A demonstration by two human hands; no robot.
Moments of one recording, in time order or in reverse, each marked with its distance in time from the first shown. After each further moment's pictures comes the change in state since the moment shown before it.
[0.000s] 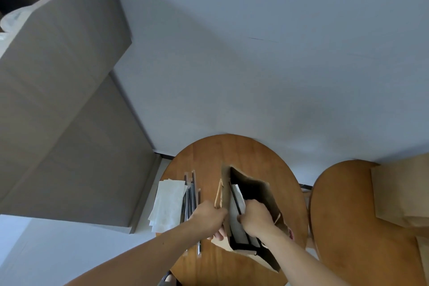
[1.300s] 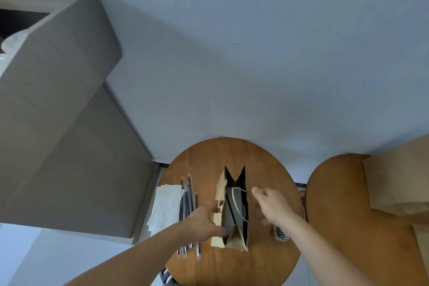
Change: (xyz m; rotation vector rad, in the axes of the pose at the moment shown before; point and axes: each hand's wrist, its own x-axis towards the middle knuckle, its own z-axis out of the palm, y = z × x) left_hand -0.009 -0.013 0.003 0.235 -0.079 0.214; right_hand -0.043 0.025 -0.062 0.410 0.025 0.008
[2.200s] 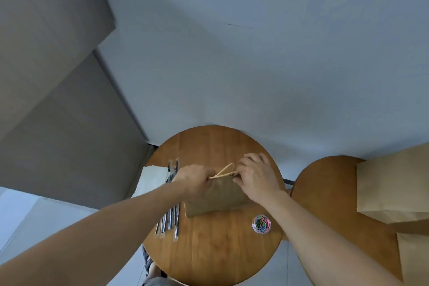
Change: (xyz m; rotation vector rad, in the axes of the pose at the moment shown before) left_hand 0.029 0.067 -0.009 0.724 0.343 0.123; right_hand 0.049 0.007 -0.031 -0.958 0.280 -0.813
